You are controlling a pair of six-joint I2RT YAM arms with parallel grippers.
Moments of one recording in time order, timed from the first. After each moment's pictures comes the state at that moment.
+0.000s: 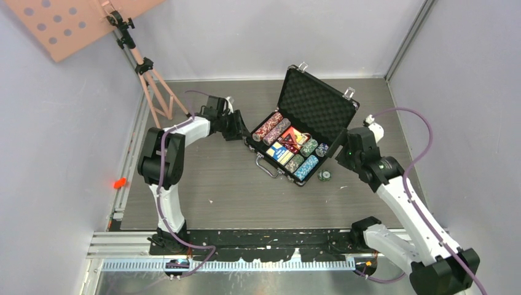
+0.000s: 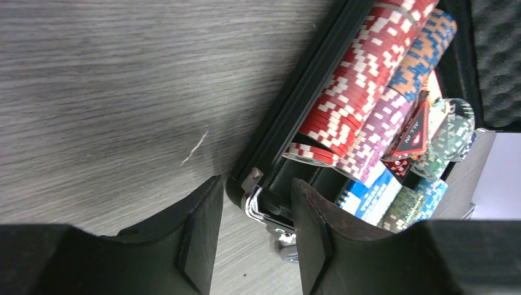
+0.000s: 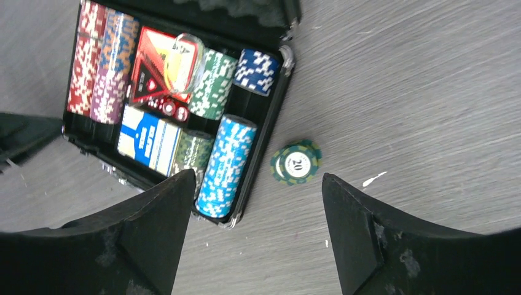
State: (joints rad) left arm -0.29 1.94 1.29 -0.21 0.40 -0.54; right arm 0.33 0.93 0.85 -0.69 0.25 0.75
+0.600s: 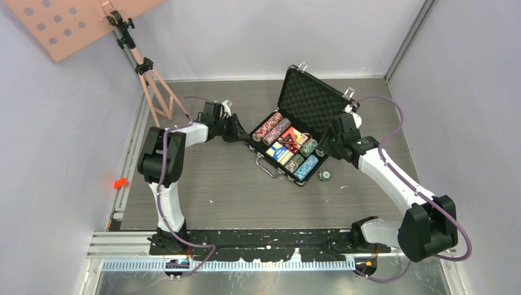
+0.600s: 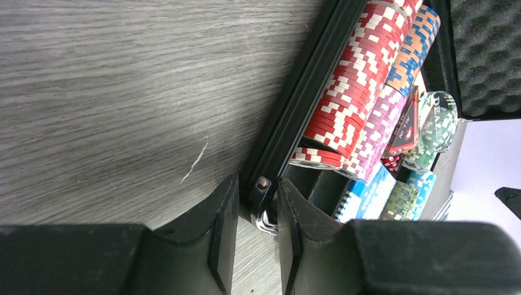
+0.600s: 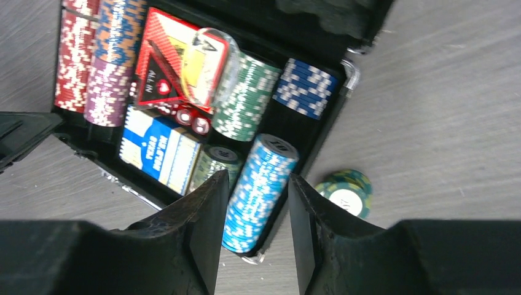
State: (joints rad) left arm -0.27 1.98 1.19 -0.02 0.50 -0.57; right arm 0.32 1.22 0.88 -0.53 0.15 0.73
